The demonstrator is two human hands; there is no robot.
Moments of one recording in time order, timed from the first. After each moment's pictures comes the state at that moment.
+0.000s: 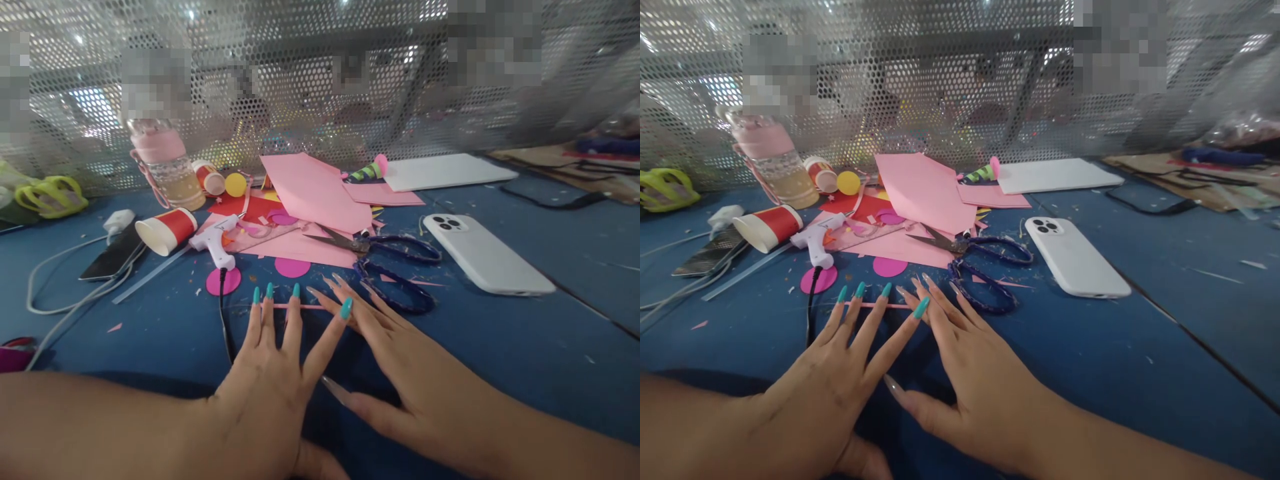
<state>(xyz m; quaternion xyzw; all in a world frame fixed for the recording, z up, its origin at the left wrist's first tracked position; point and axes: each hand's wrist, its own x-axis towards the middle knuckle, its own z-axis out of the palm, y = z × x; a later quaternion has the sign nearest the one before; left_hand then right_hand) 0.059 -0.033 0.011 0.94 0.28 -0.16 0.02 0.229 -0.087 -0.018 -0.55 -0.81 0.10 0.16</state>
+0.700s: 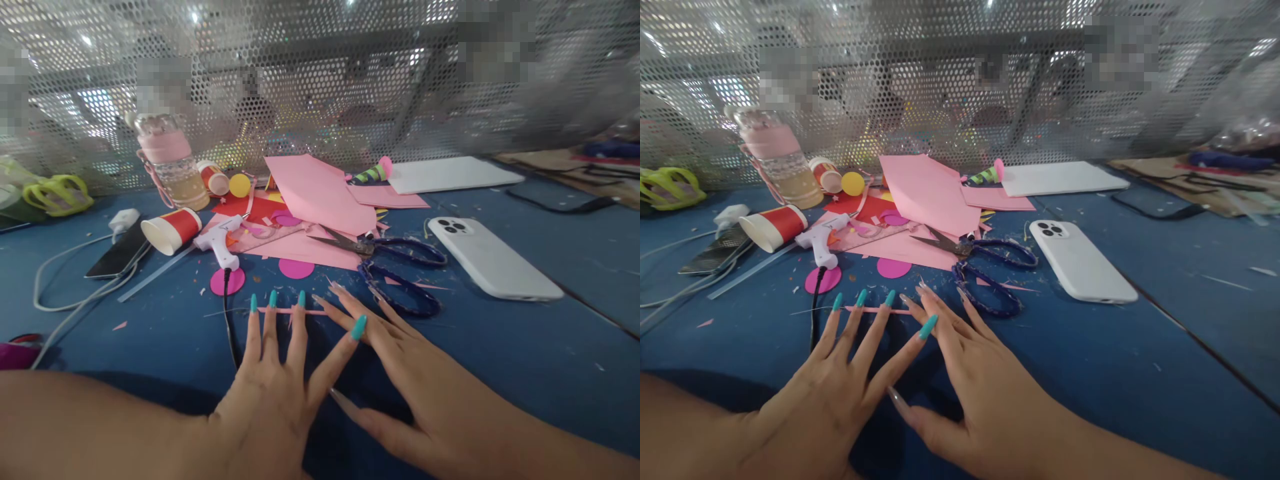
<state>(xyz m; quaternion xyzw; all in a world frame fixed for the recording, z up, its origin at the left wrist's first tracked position) 0.058 -0.038 0.012 0.94 0.29 -0.20 -0.01 0.226 -0.092 -0.019 -0.52 -0.84 0.04 0.17</state>
